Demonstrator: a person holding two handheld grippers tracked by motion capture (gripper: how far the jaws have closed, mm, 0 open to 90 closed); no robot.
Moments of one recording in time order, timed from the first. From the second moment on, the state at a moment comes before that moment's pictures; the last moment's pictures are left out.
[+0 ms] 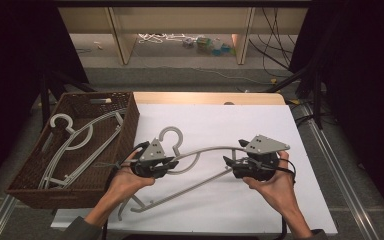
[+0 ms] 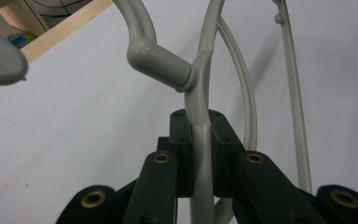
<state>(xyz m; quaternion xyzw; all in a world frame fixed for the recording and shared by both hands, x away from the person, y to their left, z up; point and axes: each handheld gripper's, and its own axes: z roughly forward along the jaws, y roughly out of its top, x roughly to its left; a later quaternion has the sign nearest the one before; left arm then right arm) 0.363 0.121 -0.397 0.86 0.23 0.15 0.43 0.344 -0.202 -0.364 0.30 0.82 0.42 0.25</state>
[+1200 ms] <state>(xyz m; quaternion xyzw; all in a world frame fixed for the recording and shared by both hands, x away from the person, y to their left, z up) 0.341 0.246 -0.306 0.77 0.34 0.13 0.53 0.306 -0.229 -0.416 0.37 0.73 0.51 0.25</state>
